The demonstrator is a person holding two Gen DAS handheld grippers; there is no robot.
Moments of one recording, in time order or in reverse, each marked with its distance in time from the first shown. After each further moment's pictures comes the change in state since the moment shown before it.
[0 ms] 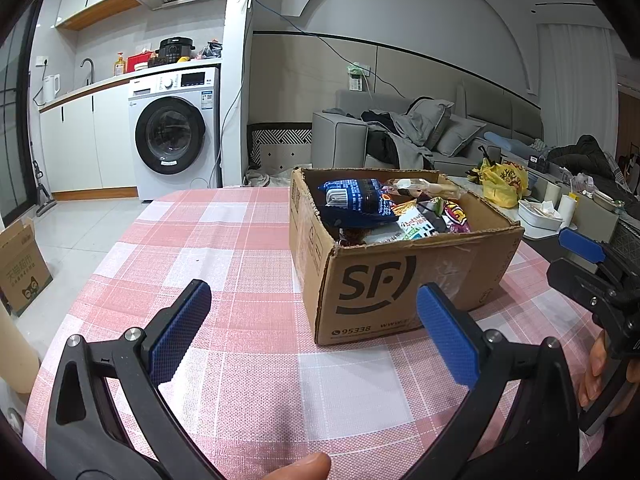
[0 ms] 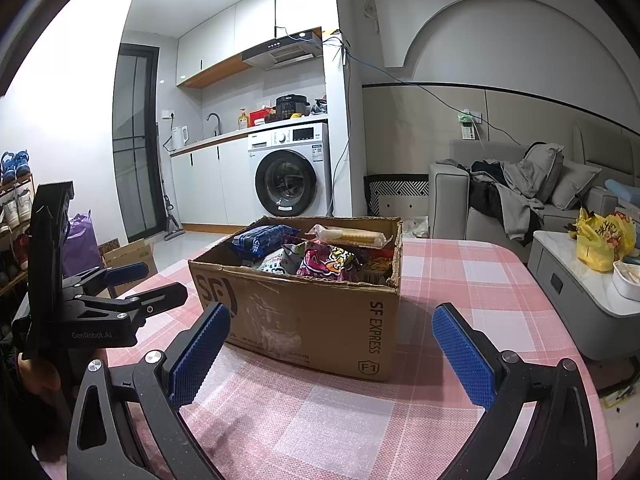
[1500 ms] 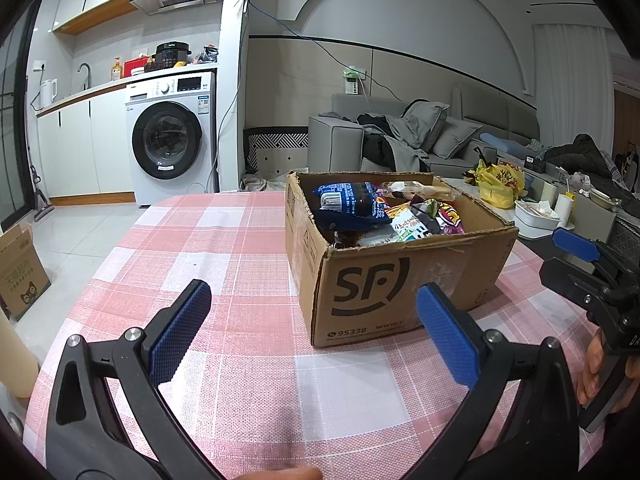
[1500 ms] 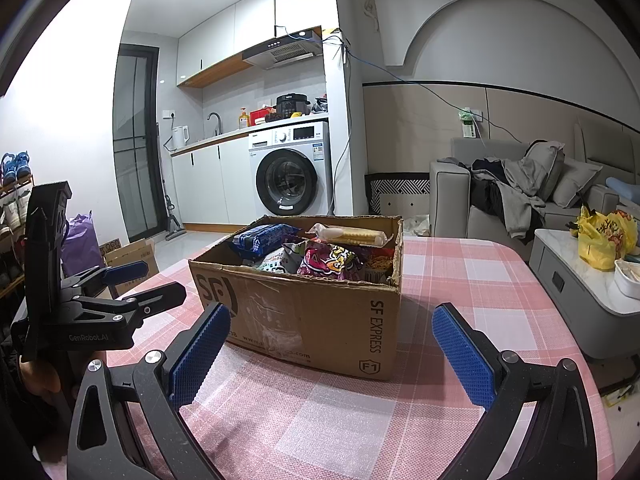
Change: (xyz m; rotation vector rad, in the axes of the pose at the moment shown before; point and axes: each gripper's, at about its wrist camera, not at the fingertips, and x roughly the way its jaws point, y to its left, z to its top) left arm 0.003 -0.006 -0.005 0.004 -0.017 -0.009; right arm 0.001 0.000 0.000 -0.003 0.000 0.002
